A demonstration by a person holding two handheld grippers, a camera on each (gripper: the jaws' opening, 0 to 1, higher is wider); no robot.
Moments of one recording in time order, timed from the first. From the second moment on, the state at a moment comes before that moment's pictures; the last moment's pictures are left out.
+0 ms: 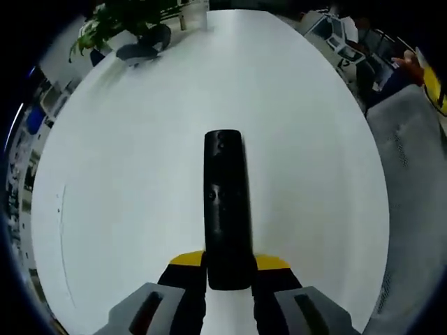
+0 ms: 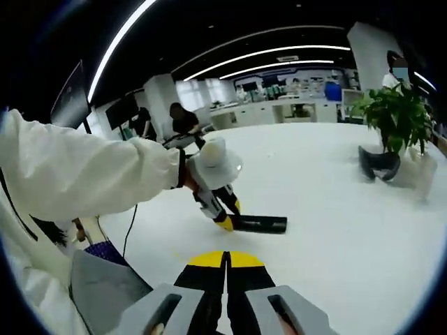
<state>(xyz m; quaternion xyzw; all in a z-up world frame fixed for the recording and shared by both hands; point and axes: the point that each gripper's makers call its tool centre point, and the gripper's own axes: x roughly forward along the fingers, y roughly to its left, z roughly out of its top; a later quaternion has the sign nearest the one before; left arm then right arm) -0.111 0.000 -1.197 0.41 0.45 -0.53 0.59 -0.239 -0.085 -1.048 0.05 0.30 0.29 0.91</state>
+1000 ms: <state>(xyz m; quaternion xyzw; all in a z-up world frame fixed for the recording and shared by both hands) -0.221 -0.007 -1.196 0.41 0.44 -0.54 0.59 -0.207 -0.103 -1.131 0.00 0.41 0.27 0.87</state>
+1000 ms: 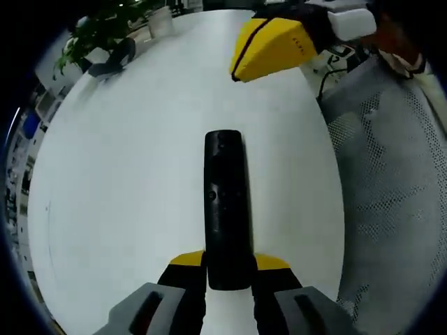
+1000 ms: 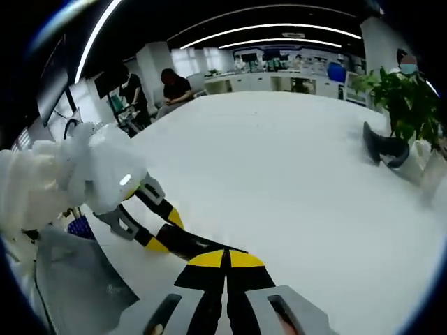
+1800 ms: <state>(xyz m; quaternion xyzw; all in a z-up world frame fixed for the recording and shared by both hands) -0.253 -0.013 -1.196 0.39 0.42 -0.57 0.59 -0.236 -0.105 -1.178 0.02 0.52 0.28 0.80</state>
